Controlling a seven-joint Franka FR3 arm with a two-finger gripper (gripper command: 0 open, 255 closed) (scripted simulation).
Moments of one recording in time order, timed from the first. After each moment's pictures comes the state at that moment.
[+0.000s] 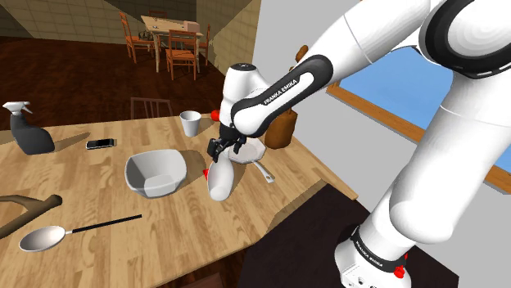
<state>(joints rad) 0.09 0.12 0.20 -2.34 -0.12 2.56 0.38</state>
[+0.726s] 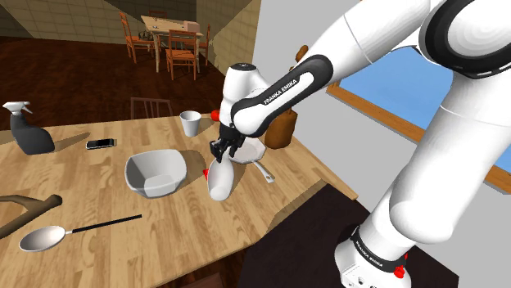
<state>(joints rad) 0.09 0.12 0.19 -2.34 -0.12 2.56 0.38</state>
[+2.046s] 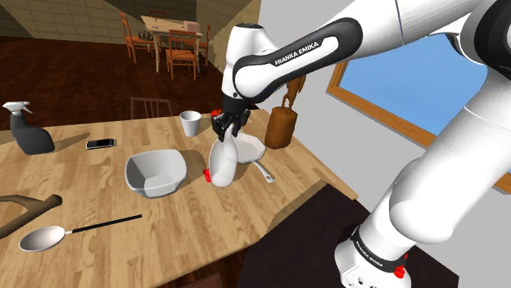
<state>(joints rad) 0.09 -0.05 0.20 -2.26 -0.05 2.32 0.32</state>
